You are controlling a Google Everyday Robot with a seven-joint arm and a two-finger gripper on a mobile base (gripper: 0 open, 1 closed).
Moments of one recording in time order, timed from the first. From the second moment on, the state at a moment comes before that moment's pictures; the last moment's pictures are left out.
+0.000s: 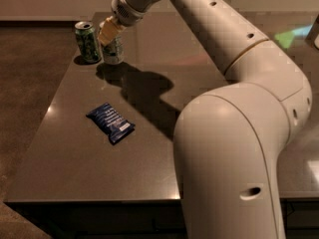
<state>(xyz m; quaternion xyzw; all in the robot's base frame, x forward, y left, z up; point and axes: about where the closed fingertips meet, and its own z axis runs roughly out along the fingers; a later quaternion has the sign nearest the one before) 0.751 0.132 0.937 -0.51 0.78 0.17 0.32</state>
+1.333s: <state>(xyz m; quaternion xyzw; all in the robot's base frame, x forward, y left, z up) 0.750 0.162 0.918 -0.53 0.78 0.17 0.29</state>
